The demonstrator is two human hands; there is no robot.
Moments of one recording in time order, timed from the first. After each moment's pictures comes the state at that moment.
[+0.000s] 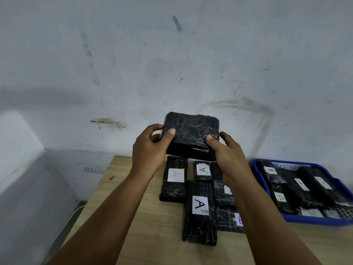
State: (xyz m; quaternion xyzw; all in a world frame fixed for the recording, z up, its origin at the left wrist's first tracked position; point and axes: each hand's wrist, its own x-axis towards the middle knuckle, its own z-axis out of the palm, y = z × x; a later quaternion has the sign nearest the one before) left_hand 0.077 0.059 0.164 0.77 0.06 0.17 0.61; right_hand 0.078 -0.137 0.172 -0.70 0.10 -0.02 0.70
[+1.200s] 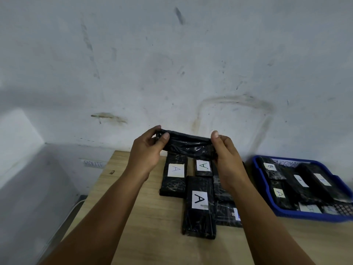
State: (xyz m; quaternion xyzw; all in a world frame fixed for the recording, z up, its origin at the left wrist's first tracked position) left_hand 0.077 0.072 0.141 0.73 0.05 0.12 0.67; right_hand 0.068 -0.137 0.139 -0.68 0.04 -0.03 0.73
